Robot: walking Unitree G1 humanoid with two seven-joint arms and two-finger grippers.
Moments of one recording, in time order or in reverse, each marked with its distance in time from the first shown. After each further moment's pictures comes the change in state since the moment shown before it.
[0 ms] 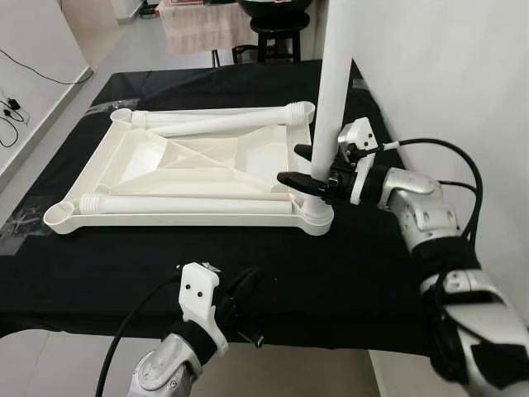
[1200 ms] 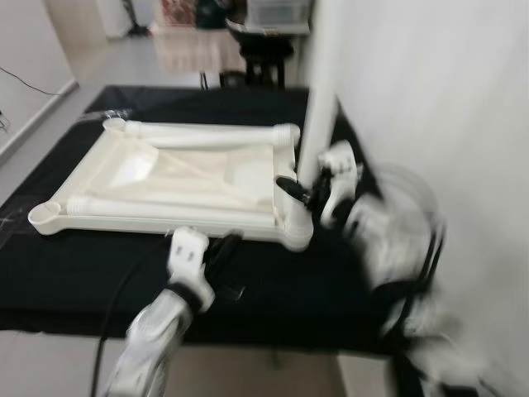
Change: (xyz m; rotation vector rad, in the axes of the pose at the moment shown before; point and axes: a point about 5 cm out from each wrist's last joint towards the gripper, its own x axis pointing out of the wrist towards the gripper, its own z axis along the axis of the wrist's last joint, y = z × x) left arm 0.020 0.045 -0.008 0.151 -0.030 0.123; right arm 0.004 0.045 -0.066 0.140 0.013 -0.827
